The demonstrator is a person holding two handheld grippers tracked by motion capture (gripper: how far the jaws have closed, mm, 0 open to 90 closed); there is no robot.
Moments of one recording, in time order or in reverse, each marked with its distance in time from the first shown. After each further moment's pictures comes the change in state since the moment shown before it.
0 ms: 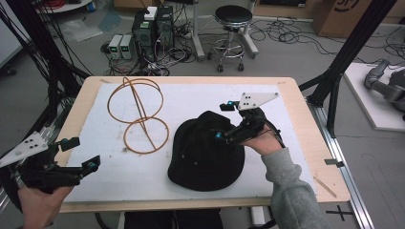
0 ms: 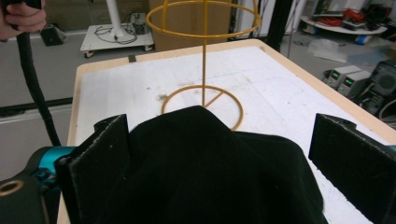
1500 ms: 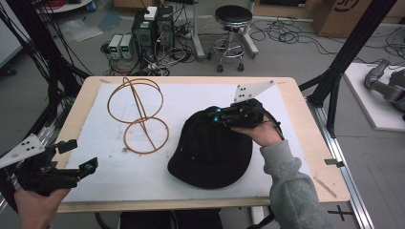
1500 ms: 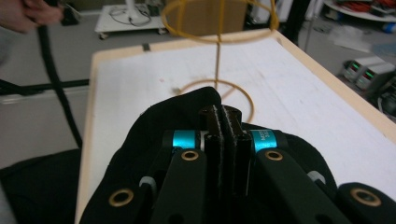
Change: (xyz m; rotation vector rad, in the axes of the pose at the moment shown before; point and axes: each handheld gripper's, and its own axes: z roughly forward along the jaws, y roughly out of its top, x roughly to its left) left arm 0.002 -0.003 -0.005 0.013 0.005 -0.009; right arm -0.002 0.031 -0.003 0.081 0.071 -0.027
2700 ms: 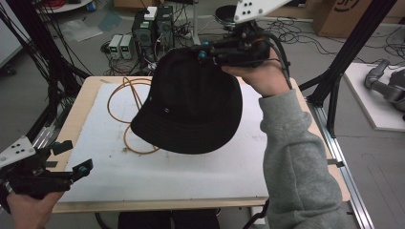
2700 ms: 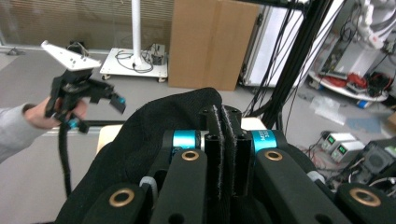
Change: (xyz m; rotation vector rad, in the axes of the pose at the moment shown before) left arm -0.001 0.000 -0.013 -0.027 -0.014 -0.006; right arm 0.012 0.171 -0.045 -0.161 -0.014 -0.132
